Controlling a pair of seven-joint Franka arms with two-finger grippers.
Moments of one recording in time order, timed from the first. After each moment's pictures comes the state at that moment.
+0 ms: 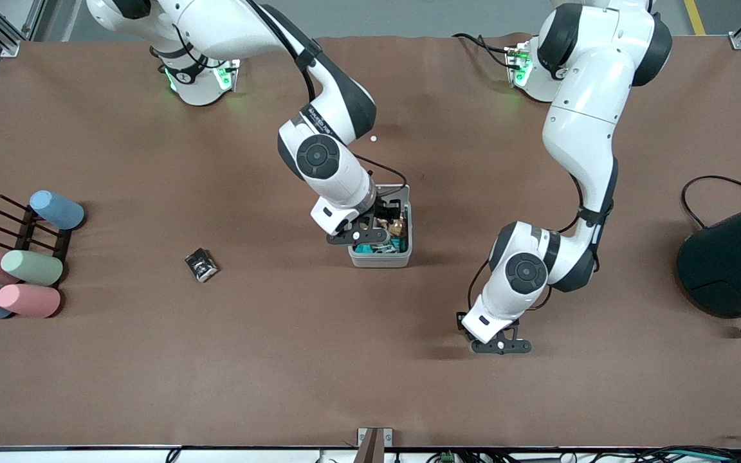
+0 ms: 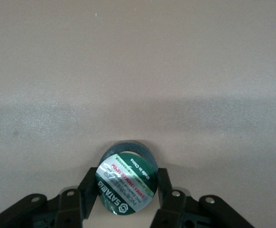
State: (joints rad) left arm -0.36 0.96 -0.02 -1.28 0.06 2.41 -0.39; right arm 0.72 0.63 0.03 -1.48 0.29 2.23 0.62
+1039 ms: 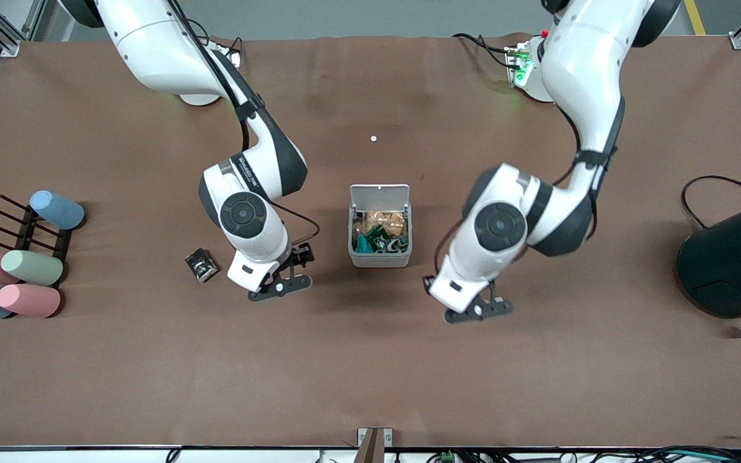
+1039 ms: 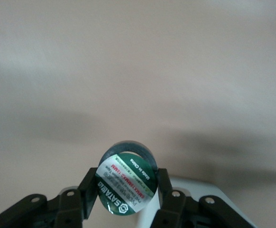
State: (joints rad) left arm -0.46 0.69 -0.16 -1.23 0.02 1.98 -0.82; right arm 0.49 0.63 -0.02 -1.54 -0.10 2.11 0.20
